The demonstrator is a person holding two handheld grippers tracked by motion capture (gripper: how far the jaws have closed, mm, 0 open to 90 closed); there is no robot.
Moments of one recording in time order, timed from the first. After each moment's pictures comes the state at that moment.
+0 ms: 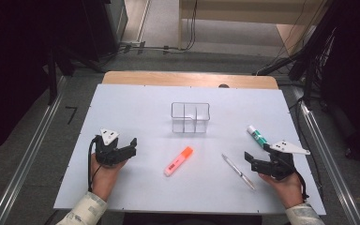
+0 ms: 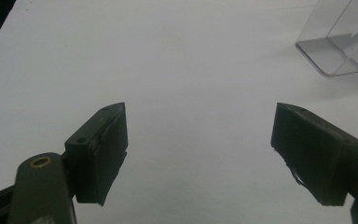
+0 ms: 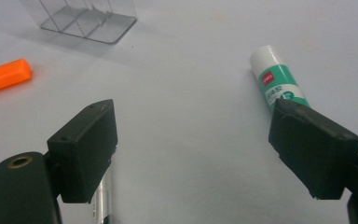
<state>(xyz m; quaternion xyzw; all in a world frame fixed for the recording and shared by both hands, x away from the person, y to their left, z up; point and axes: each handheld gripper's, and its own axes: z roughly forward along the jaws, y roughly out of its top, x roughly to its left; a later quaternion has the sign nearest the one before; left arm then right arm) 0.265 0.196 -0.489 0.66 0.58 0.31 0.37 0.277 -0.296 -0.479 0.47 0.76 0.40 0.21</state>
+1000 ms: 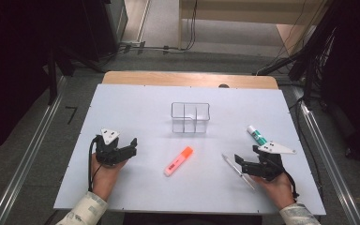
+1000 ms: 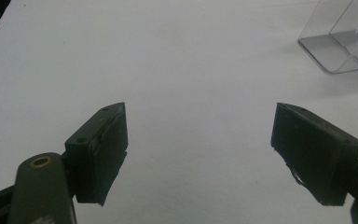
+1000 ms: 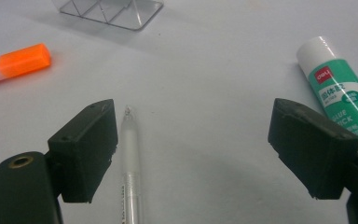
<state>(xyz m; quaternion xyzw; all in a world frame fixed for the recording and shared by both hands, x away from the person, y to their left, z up) 0.267 0.196 -0.491 0.66 0.58 0.30 0.37 0.280 -0.273 -0.491 0.45 0.77 0.40 0.19</state>
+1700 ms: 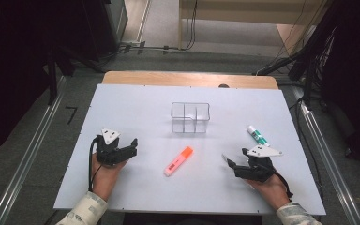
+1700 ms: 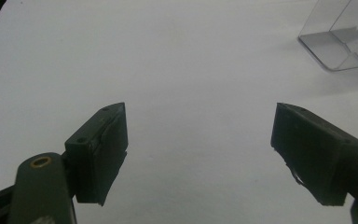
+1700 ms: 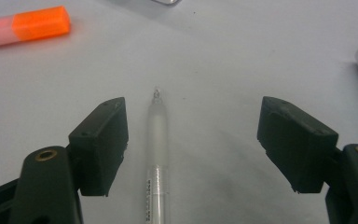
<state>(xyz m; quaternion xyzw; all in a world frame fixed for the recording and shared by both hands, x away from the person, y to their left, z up) 0.268 0.196 -0.491 0.66 0.58 0.30 0.36 0.279 -0.254 -0.506 0.40 0.81 0.38 0.19</state>
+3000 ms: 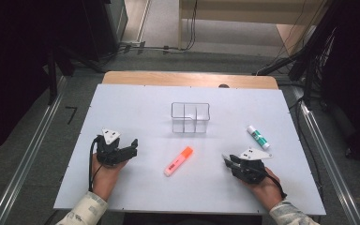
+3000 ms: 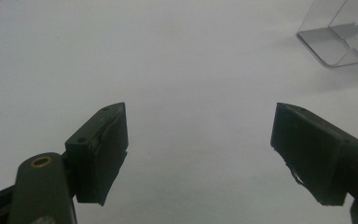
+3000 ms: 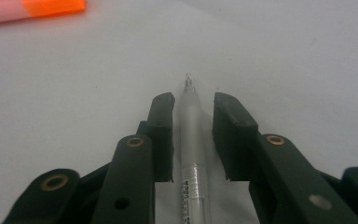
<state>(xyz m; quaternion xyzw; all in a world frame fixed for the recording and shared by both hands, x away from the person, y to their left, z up) 0.268 0.195 -0.492 0.67 0.58 0.30 0.36 0.274 -0.236 -0.517 0.39 0.83 0.36 0.18</state>
